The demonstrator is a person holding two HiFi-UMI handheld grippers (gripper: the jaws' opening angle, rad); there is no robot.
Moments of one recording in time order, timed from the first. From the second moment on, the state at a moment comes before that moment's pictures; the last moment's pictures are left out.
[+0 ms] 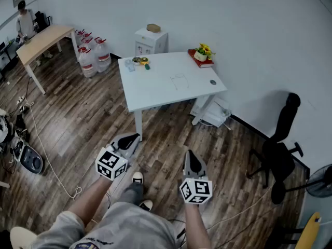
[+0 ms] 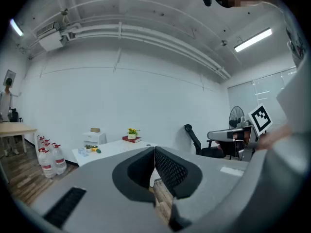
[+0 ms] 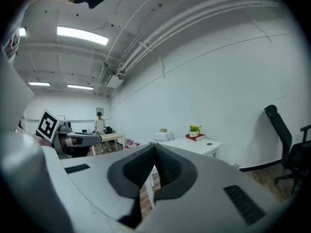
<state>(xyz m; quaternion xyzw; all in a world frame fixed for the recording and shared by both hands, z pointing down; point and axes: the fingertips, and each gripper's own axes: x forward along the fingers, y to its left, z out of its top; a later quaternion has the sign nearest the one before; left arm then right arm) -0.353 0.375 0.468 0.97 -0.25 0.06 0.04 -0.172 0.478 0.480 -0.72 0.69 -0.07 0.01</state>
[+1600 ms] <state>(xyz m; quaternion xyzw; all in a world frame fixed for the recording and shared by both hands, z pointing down) -0.237 0.069 0.517 0.97 -0.21 0.09 0.07 -0.056 0.210 0.508 -0.79 0.61 -0.06 0.03</state>
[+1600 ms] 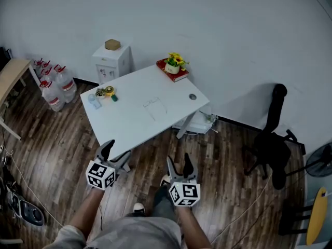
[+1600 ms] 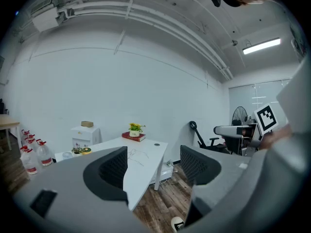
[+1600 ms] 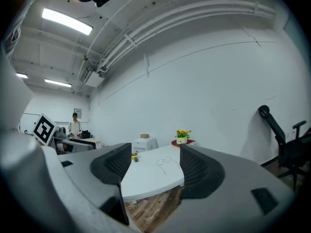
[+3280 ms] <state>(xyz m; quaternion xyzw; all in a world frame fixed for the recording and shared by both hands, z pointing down) 0.042 -0.201 0.574 0.94 -0.29 0.18 0.10 0.214 -0.136 0.544 -0.65 0.75 -0.12 0.00</state>
